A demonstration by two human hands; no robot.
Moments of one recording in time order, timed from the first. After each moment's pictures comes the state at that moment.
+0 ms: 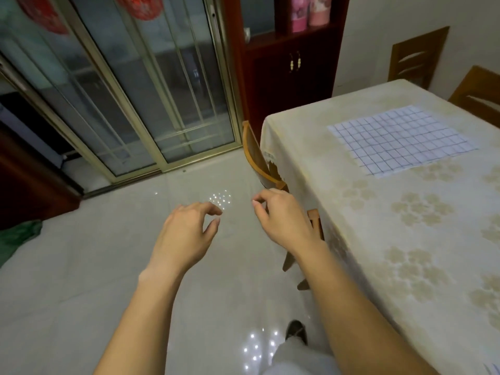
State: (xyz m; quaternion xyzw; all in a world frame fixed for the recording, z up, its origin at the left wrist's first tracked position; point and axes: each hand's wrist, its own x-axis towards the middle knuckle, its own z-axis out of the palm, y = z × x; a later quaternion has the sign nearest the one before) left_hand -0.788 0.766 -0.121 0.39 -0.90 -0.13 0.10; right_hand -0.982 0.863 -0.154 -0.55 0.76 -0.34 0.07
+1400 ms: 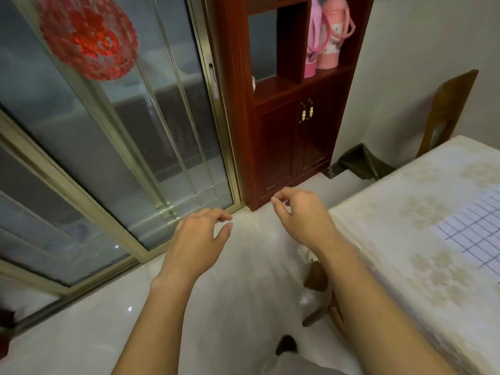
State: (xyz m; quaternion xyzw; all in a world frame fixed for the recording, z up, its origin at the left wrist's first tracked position) left_hand -1.002 0.086 -0.115 0.30 -0.93 -0.20 0.10; right_hand -1.188 0.225 -0.135 -0.41 0.85 -0.31 0.03
